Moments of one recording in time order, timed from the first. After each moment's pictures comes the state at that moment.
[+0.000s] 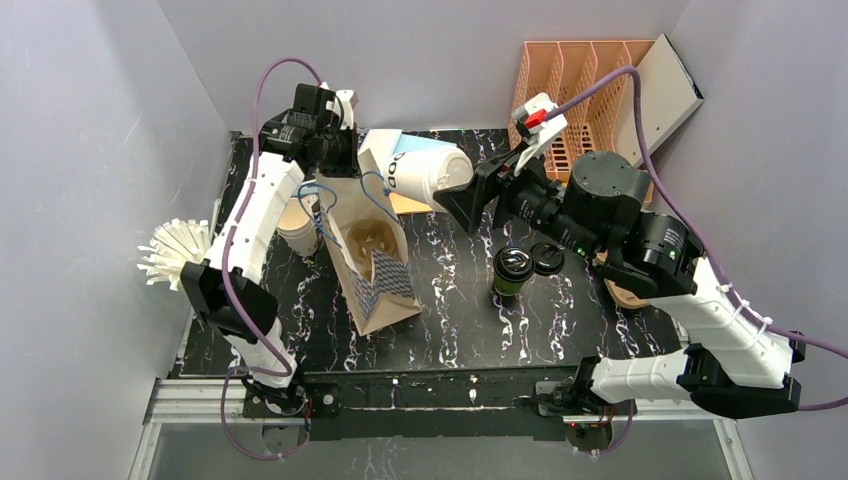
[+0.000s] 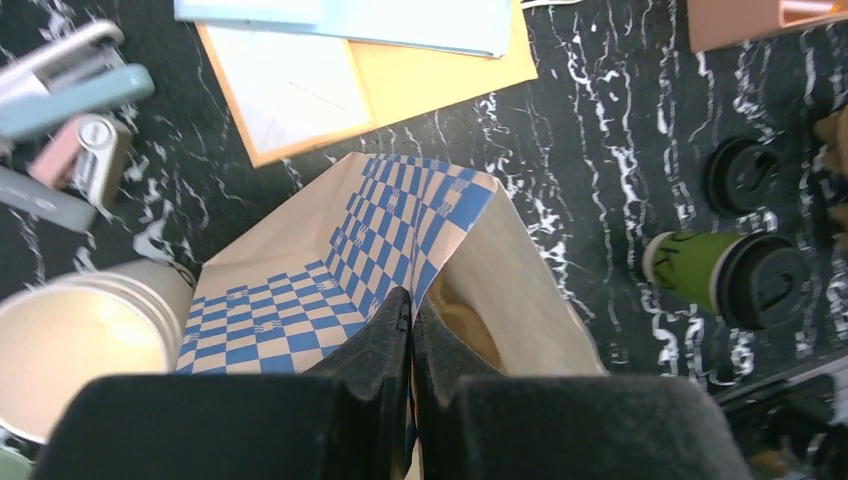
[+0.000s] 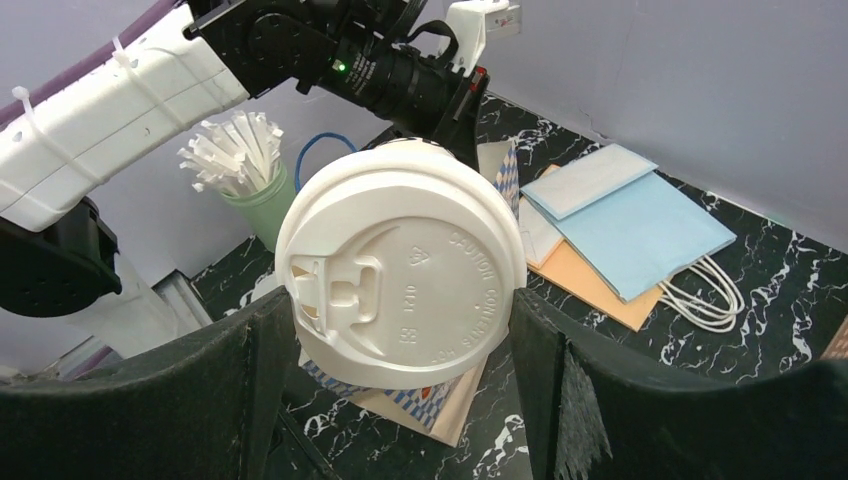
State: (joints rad) left arm -0.29 1.71 1.90 -1.02 0.15 -0.14; right arm 1.11 1.17 1.75 -0.64 0.26 0.22
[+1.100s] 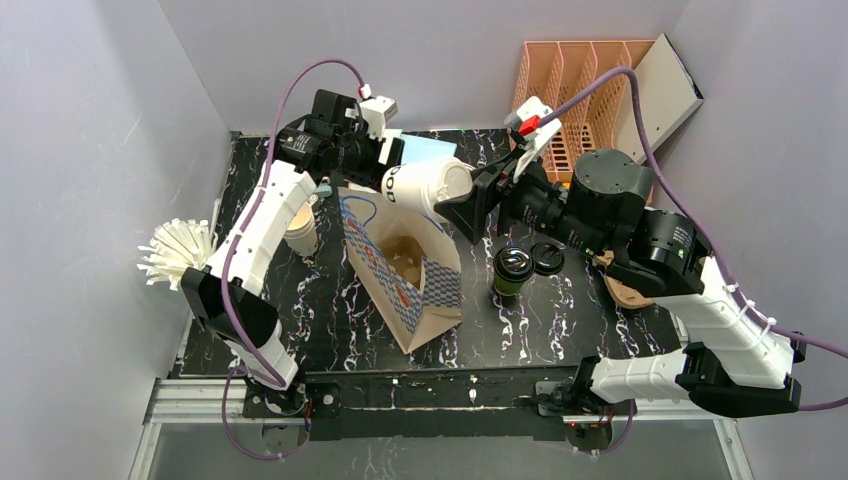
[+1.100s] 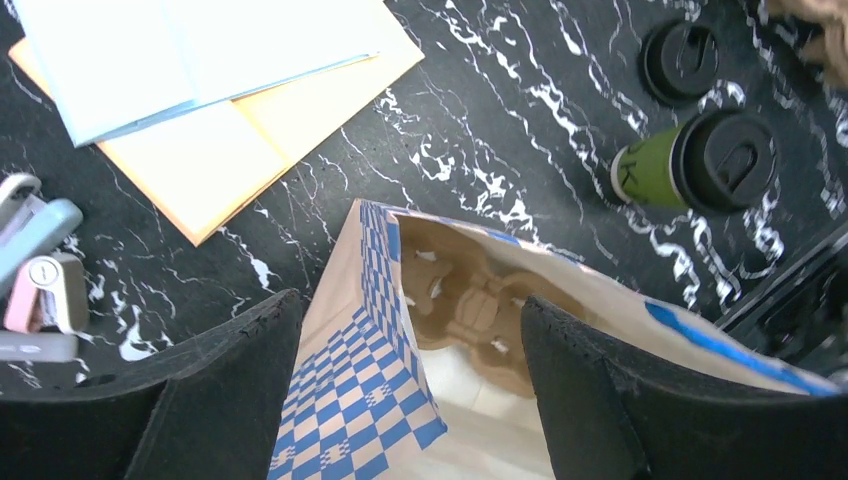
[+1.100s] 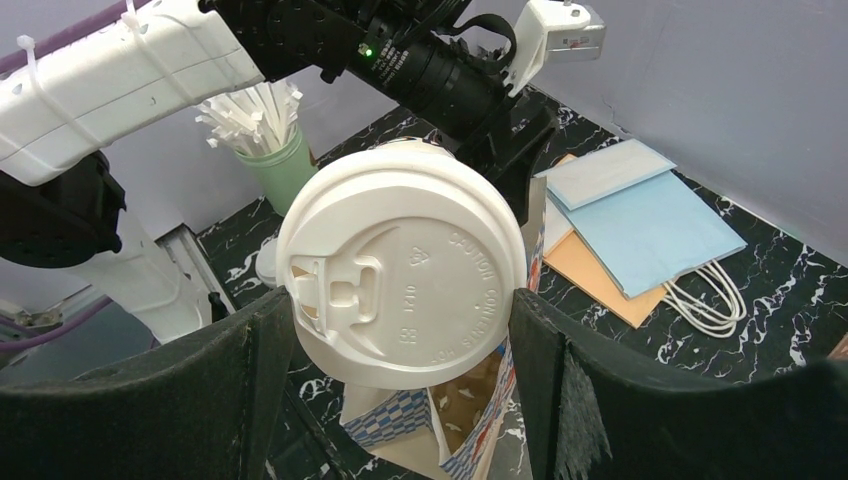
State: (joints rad) left arm -0.40 1.65 1.84 -0.95 0.27 -0.01; right arm 1.11 1.18 1.81 -0.72 0.16 0.15
